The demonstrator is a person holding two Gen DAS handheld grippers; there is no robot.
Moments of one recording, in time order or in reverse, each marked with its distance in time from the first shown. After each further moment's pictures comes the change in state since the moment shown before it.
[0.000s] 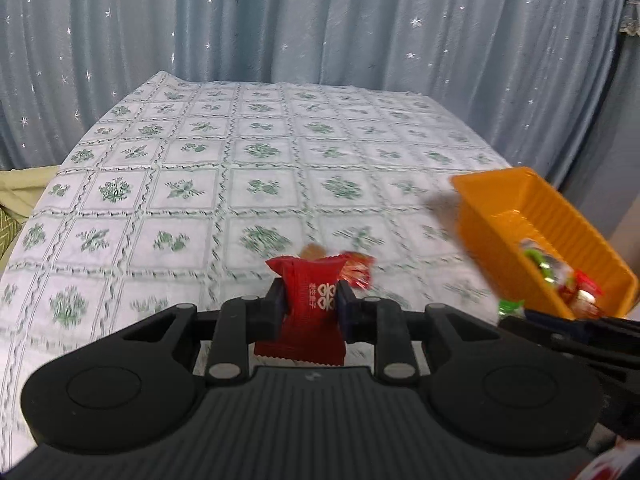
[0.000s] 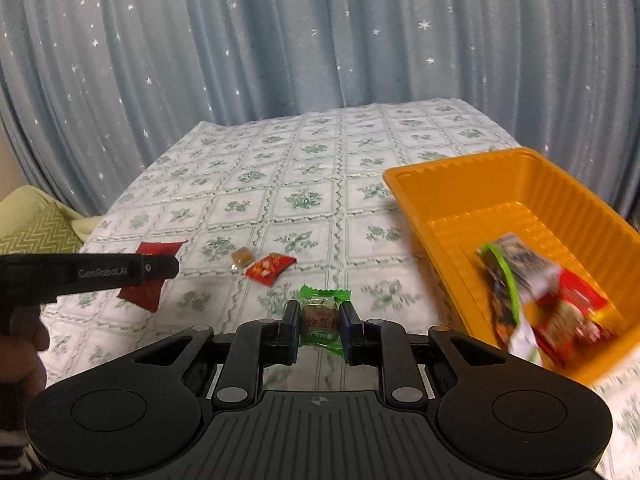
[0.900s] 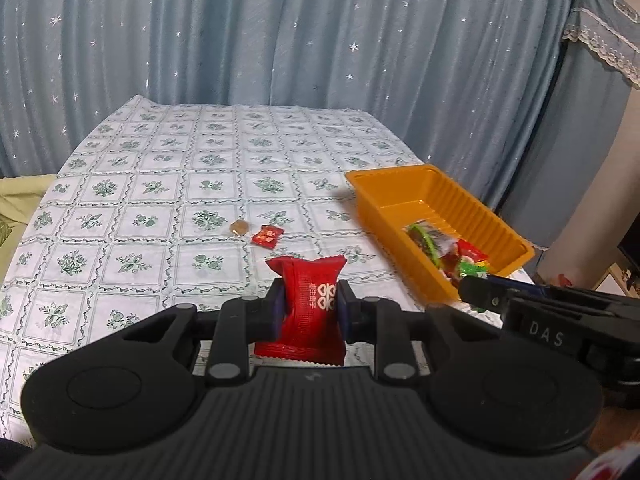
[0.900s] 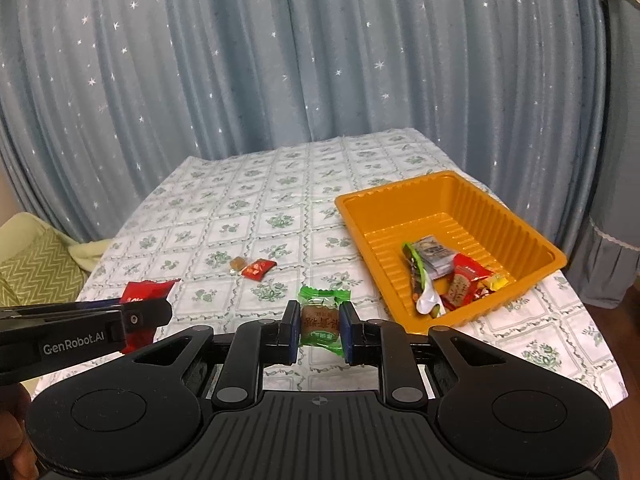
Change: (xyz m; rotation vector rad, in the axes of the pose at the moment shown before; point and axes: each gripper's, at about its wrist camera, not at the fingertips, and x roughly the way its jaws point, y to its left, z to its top) left arm -0.124 -0.063 -0.041 0.023 -0.055 -0.093; right arm -0.128 -0.002 -0.018 0.045 -0.081 -0.067
